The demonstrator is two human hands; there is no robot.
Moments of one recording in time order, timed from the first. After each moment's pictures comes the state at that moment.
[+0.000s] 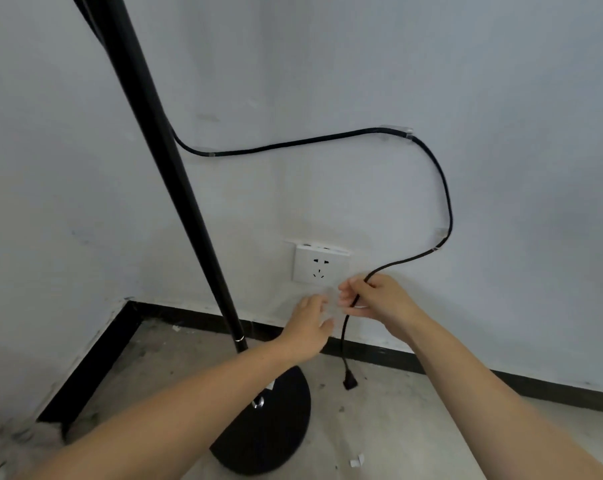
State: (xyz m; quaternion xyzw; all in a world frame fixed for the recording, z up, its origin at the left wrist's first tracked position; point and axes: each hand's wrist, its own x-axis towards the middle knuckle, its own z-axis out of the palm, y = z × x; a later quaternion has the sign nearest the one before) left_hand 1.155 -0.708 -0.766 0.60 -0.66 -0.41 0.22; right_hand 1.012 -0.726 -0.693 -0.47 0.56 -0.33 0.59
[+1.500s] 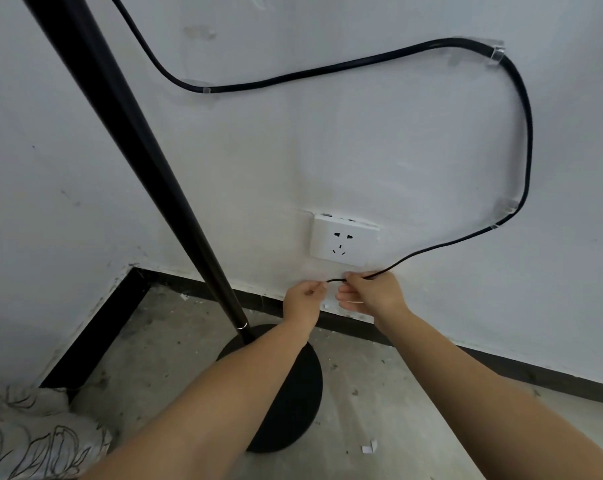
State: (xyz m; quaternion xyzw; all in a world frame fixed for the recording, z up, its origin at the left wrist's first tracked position) left_hand 1.161 -0.743 -0.833 0.69 -0.35 -0.47 0.41; right_hand 1.042 -0.758 -0.780 -0.35 0.63 -0.36 0.59
